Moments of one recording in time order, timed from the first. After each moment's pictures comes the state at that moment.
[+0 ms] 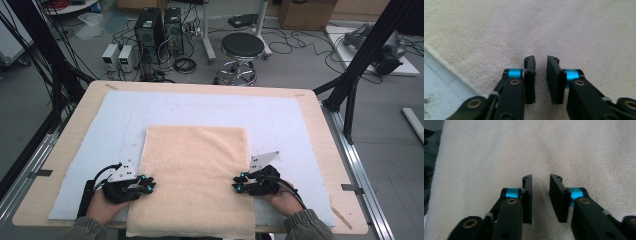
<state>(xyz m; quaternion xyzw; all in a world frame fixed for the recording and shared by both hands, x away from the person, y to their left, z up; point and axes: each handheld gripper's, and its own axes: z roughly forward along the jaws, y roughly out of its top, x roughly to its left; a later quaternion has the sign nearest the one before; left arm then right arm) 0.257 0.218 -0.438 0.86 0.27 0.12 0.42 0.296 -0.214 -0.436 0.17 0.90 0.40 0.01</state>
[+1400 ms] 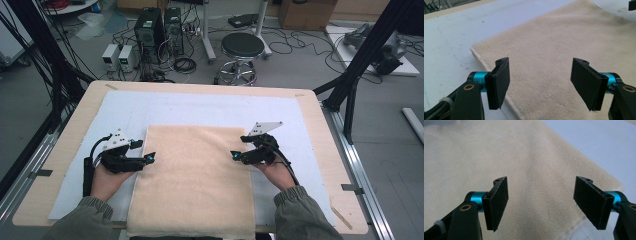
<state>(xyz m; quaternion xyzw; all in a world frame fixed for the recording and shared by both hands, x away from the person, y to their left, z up) 0.316 0.227 -0.404 0.78 0.36 0.19 0.47 0.366 -0.212 -0.405 0.27 0.86 0.43 0.11</state>
